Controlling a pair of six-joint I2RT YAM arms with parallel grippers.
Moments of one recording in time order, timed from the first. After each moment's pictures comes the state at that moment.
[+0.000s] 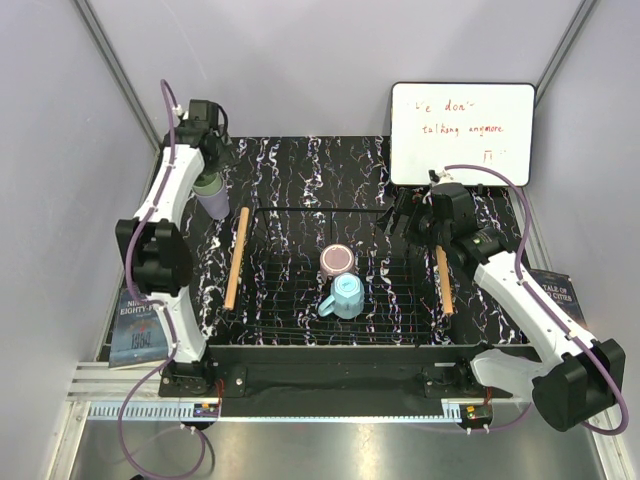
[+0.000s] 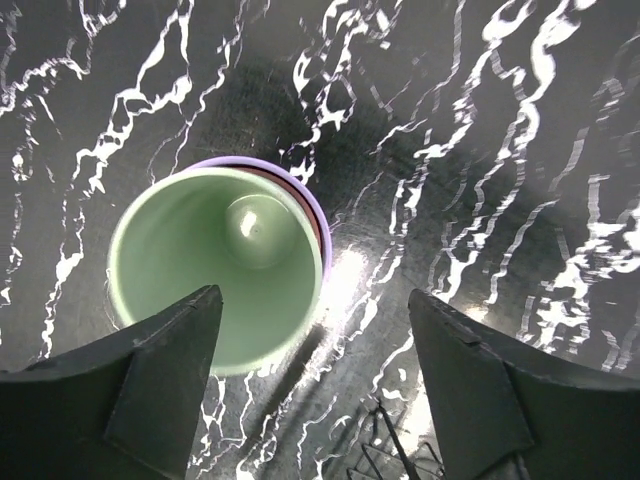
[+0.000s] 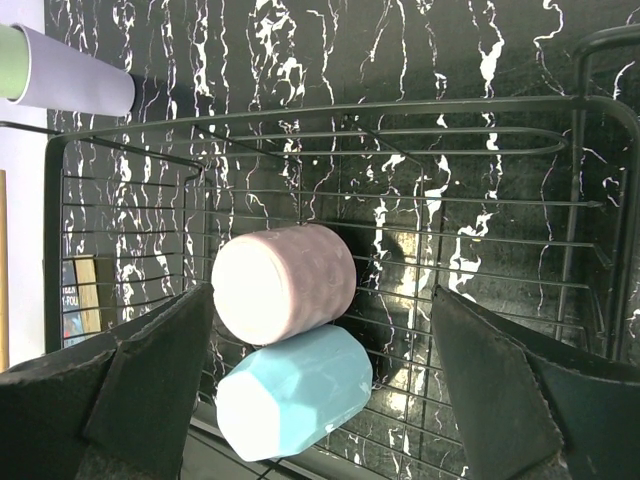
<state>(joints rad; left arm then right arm) -0.07 1.96 1.90 -0.87 -0.26 -0.47 0.41 1.13 0.98 -0.44 -0.08 0.65</state>
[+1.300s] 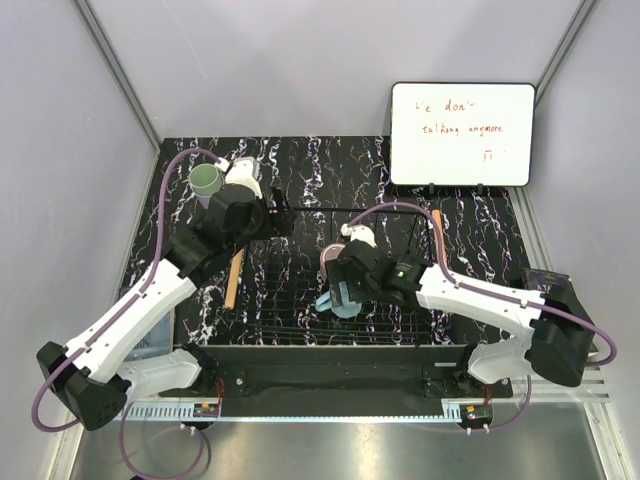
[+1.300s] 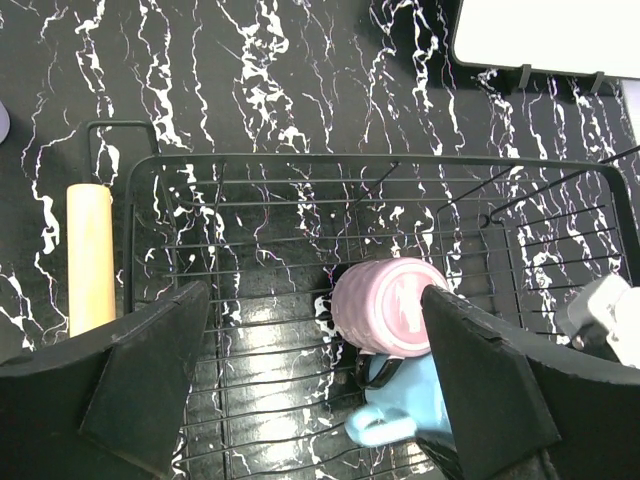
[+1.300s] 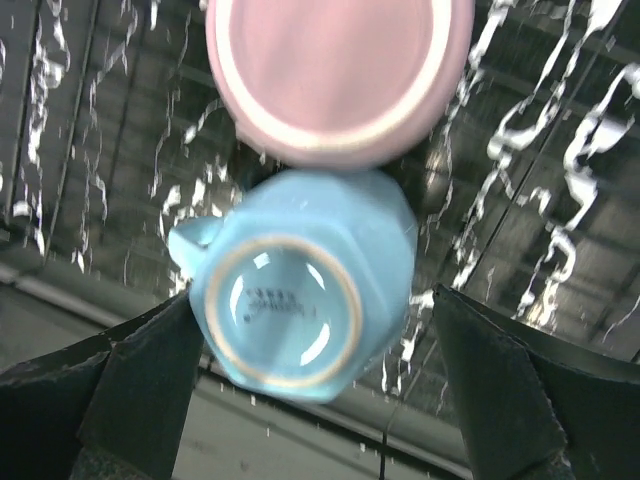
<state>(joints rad) -0.64 1.09 1.13 -0.55 -0.27 -0.53 1.01 1.35 0.96 -0.55 0.23 0.64</state>
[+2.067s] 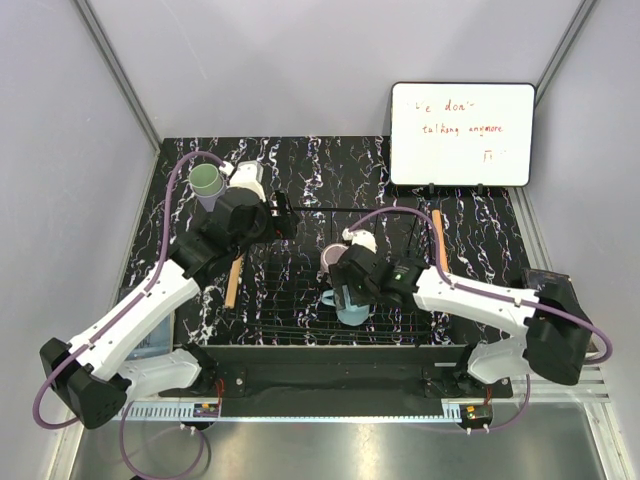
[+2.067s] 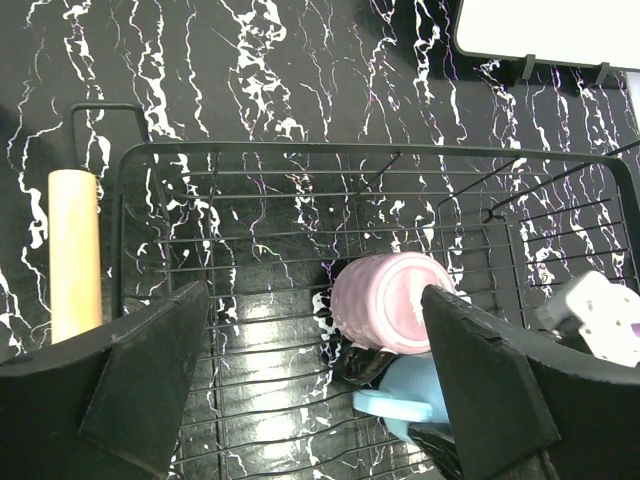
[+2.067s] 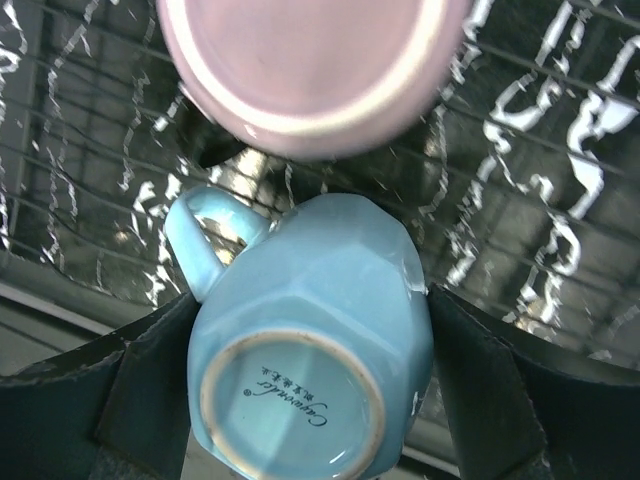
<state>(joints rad) -0.66 1.09 1.10 -0.52 -0.27 -0.54 1.01 1.39 0.93 -0.52 0.24 0.66</state>
